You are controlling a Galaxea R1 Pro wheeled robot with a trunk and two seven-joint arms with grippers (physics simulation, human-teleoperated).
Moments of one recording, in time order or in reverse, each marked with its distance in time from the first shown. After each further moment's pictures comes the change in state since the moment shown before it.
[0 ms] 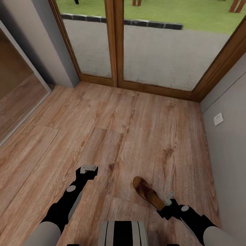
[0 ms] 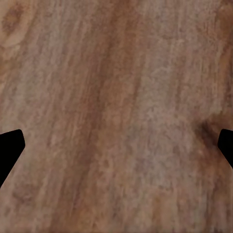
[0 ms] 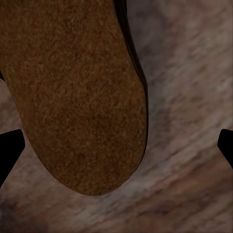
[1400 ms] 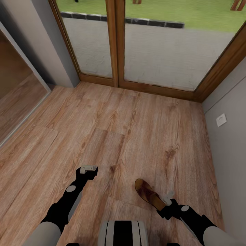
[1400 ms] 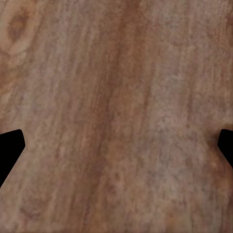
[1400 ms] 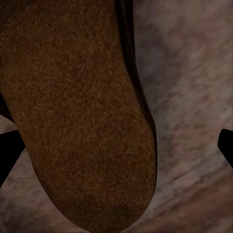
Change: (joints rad) left arm 0.001 0.000 0.002 0.000 0.000 -0.004 0.000; right arm 0.000 0.000 0.000 0.000 0.000 0.000 0.001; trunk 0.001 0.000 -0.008
